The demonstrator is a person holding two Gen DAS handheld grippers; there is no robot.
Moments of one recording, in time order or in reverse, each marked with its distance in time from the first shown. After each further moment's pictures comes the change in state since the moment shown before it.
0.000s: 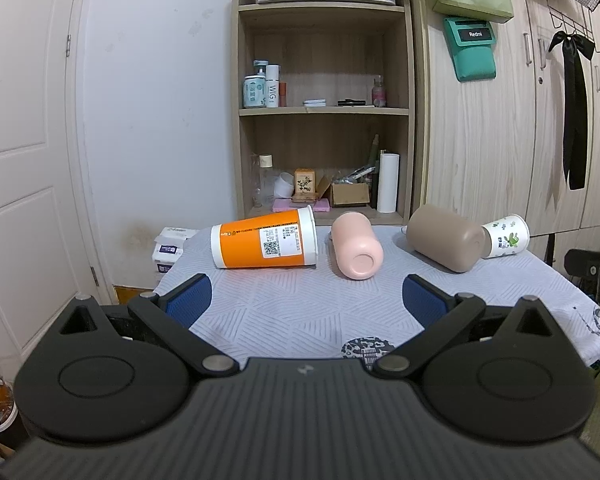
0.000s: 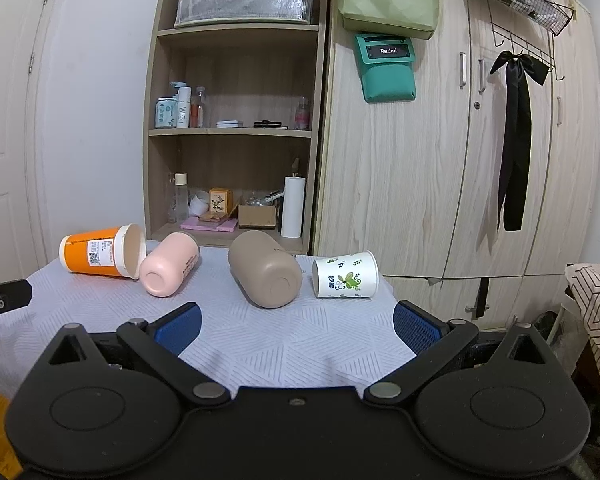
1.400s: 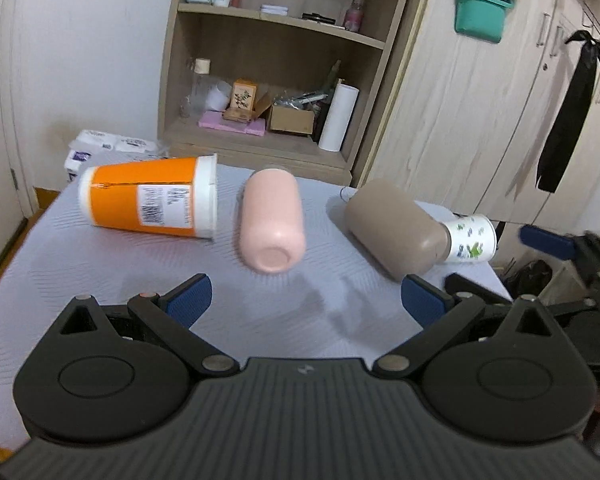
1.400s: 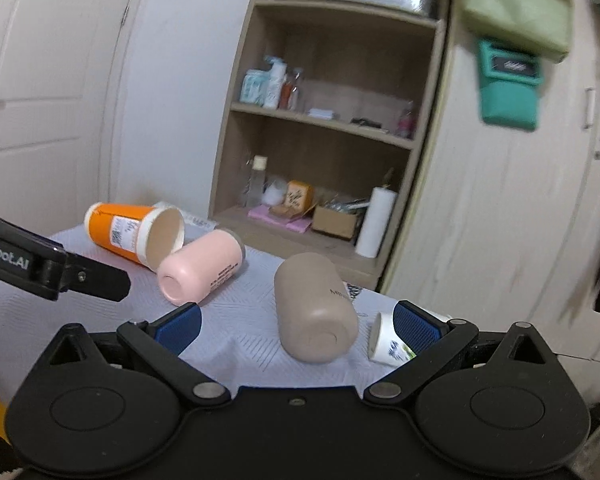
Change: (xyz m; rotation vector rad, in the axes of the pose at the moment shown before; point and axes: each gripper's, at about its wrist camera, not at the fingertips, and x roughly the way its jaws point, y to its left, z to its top) left arm 0.142 -0.036 0.050 -0.194 0.311 -0.211; right arm 0.123 -0.001 0.039 -0.250 0.030 0.284
